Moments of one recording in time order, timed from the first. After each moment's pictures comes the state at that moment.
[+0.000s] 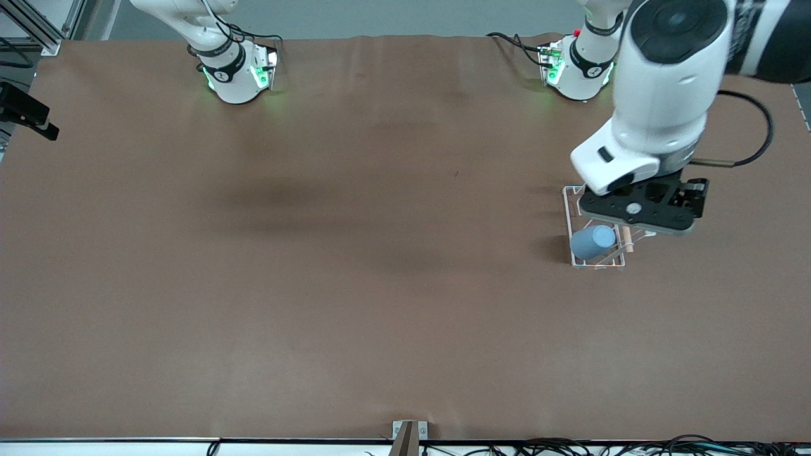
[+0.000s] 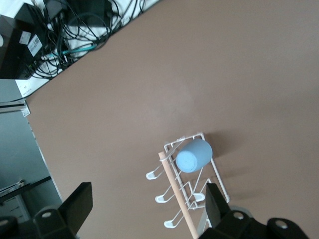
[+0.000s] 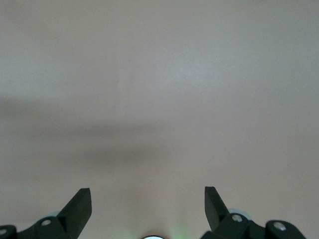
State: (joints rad) left arm 0.04 0.36 -0.63 -1.17 0.58 1.43 -0.08; right arm -0.05 -0.05 -0.04 -1.46 0.00 1.40 -0.05
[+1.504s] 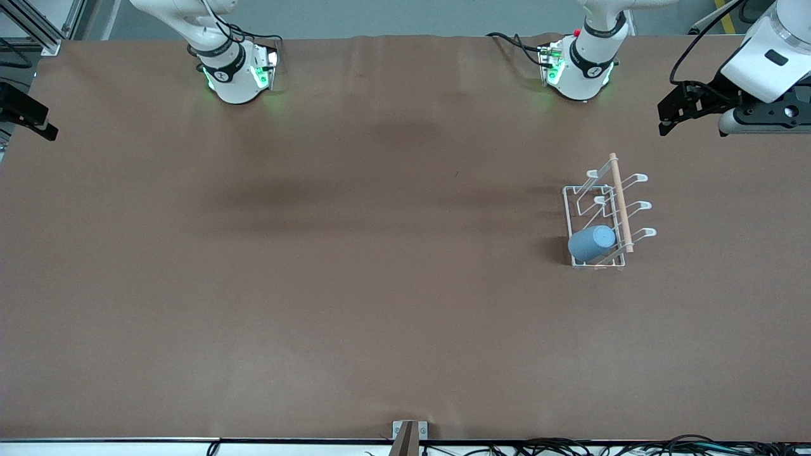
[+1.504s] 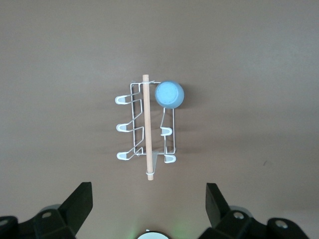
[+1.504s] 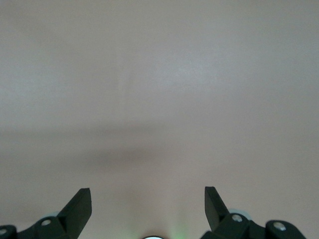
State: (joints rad) left arm 0.01 -0.17 -0.15 -1.71 0.01 1.54 -0.09; right arm -0.05 -0.05 -0.04 -1.46 0.00 1.40 -0.05
